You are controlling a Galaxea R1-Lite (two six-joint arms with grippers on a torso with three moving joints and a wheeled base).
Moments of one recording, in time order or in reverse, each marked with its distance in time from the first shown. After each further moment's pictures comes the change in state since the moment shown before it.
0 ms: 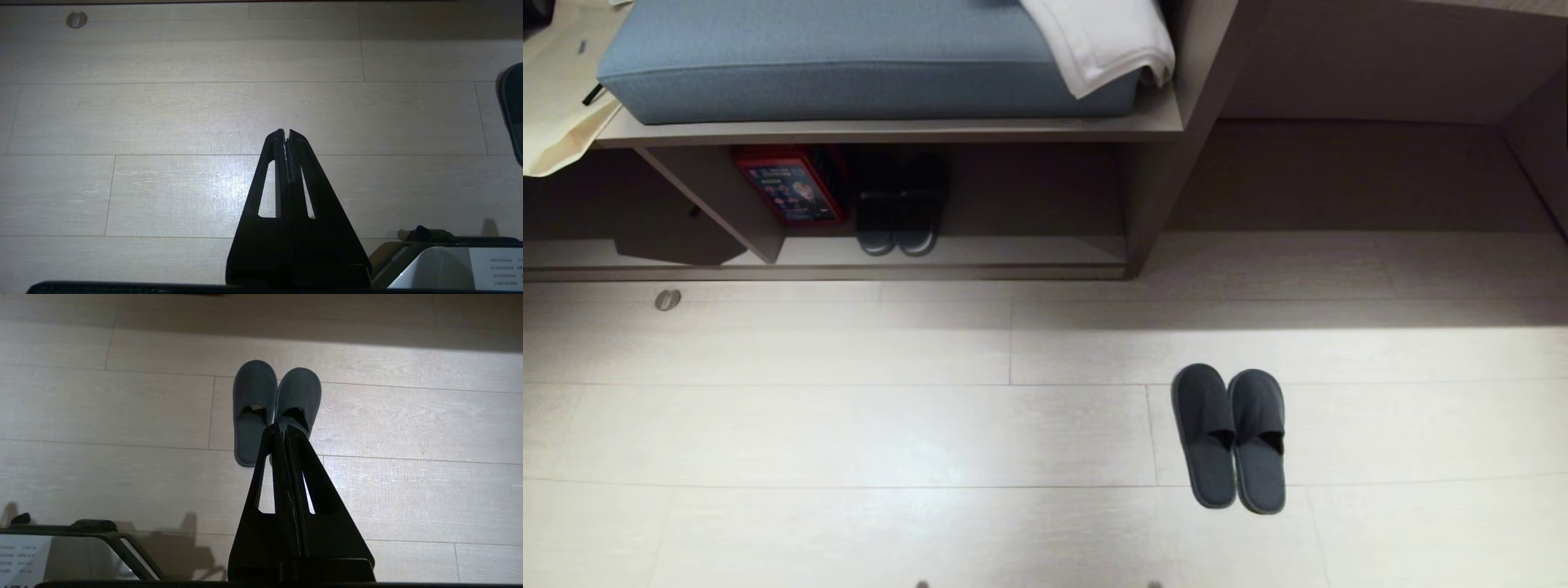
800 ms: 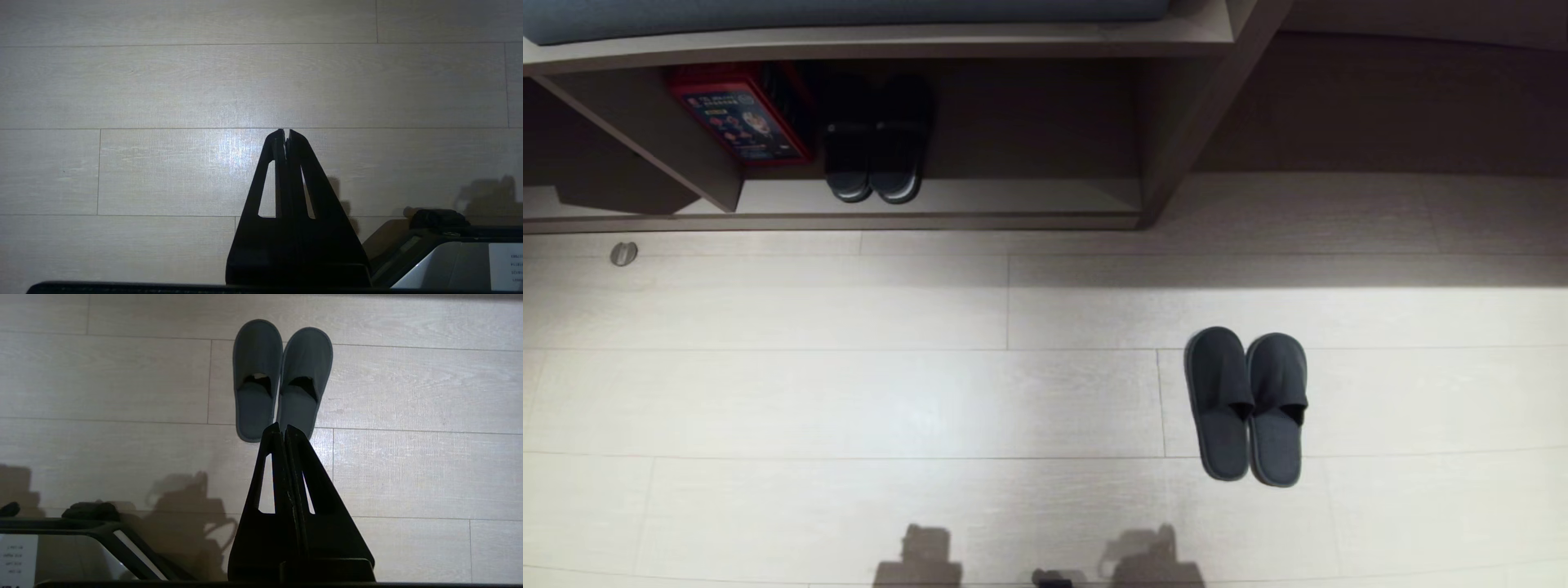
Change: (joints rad) left arm 0.000 0.000 0.000 0.000 0.000 0.000; right arm 0.000 0.000 0.000 -0.001 -0.003 0.022
